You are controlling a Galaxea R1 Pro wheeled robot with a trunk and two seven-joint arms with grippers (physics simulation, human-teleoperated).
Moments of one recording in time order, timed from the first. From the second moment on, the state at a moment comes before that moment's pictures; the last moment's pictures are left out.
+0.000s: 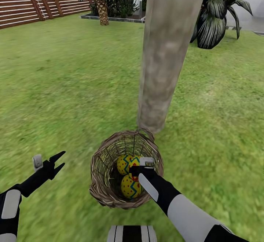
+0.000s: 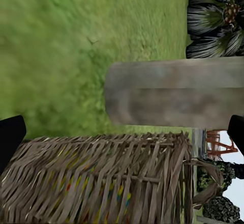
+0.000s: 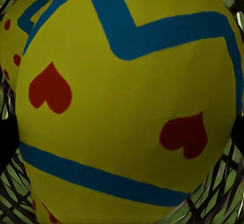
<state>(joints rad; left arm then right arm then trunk) -0.47 0.14 0.71 -1.05 0.65 0.90 -0.68 -0.76 0.17 0.62 -0.65 -0.69 0.38 -0.44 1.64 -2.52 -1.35</state>
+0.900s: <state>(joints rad) -0.47 0.14 0.71 -1.05 0.65 0.90 -0.68 -0.76 0.17 0.62 -0.65 -0.69 0.38 -0.43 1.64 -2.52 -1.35</state>
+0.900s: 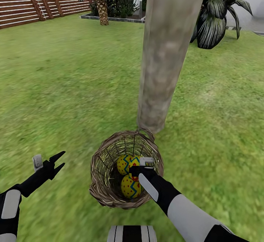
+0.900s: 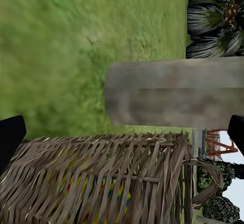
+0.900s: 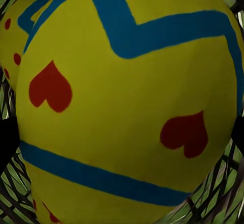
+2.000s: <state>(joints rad) -0.47 0.14 0.71 -1.05 0.65 0.90 -0.68 -0.76 0.17 0.62 -0.64 -0.69 0.38 -0.43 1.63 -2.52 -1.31</state>
